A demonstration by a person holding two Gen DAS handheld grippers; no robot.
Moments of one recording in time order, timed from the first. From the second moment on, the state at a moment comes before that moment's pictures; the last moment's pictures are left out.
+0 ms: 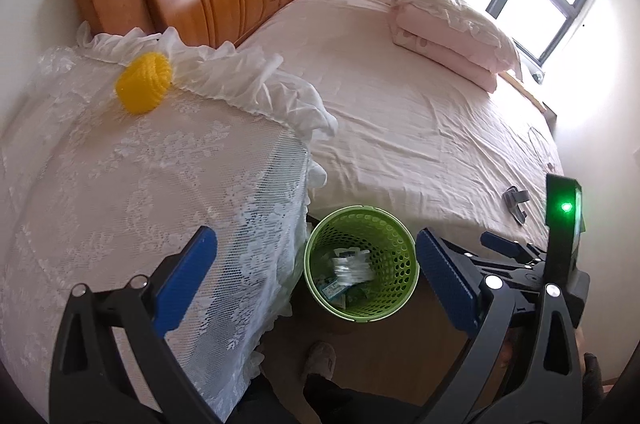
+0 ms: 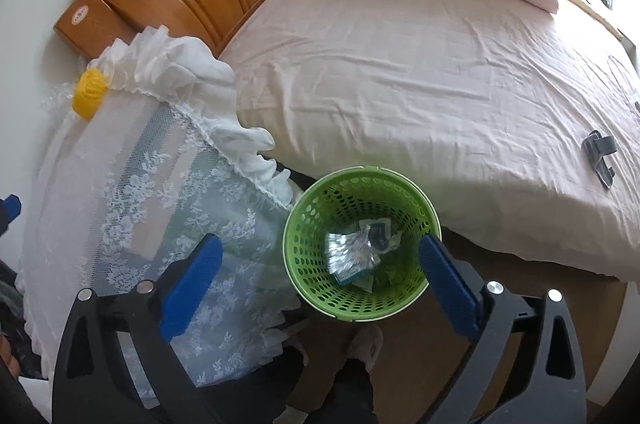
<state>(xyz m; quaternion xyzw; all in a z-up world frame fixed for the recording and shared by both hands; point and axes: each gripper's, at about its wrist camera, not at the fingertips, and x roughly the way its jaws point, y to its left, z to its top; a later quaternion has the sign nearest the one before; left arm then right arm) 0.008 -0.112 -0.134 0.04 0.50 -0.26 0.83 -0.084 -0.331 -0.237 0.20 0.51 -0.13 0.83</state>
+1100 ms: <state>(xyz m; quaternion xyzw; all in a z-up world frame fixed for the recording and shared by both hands) 0.076 0.119 -0.102 -0.03 0.45 -0.05 0.89 0.087 -0.130 -0.153 0.08 0.45 0.05 0.89</state>
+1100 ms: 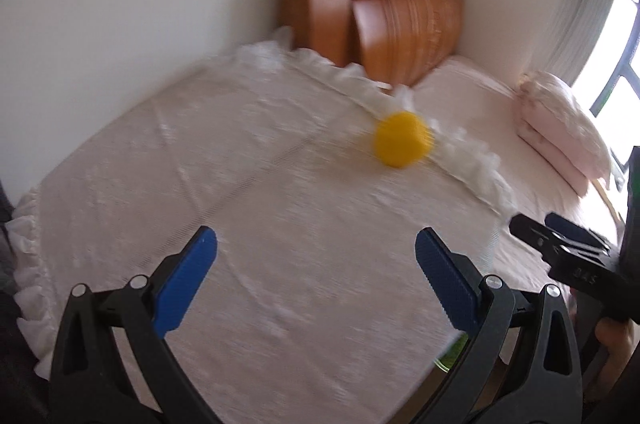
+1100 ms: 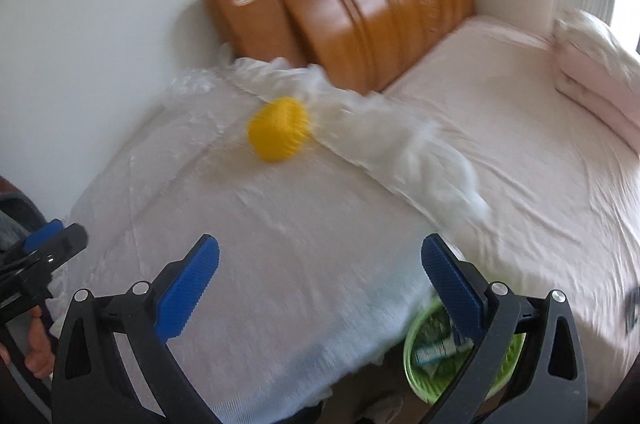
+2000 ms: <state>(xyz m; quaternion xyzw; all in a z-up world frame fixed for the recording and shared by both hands) 0.209 0.162 -0.117 -0.04 0.44 -0.01 0.90 0.237 -0.067 -0.215 -0.02 0.48 0.06 0.88</state>
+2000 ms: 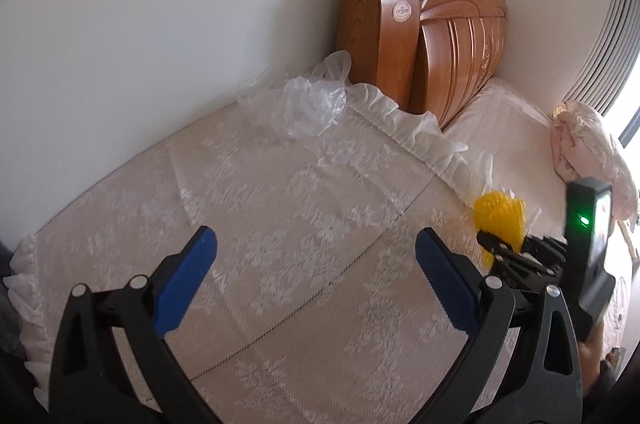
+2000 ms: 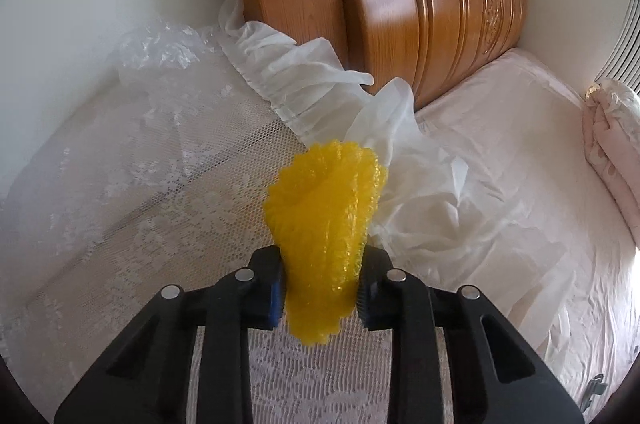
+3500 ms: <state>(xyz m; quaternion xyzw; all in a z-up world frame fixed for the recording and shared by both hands) 0.201 0.068 -0.104 0.04 0.45 -0.06 0.89 0.034 -0.187 -0.113 0.15 0.42 0.02 0.89</state>
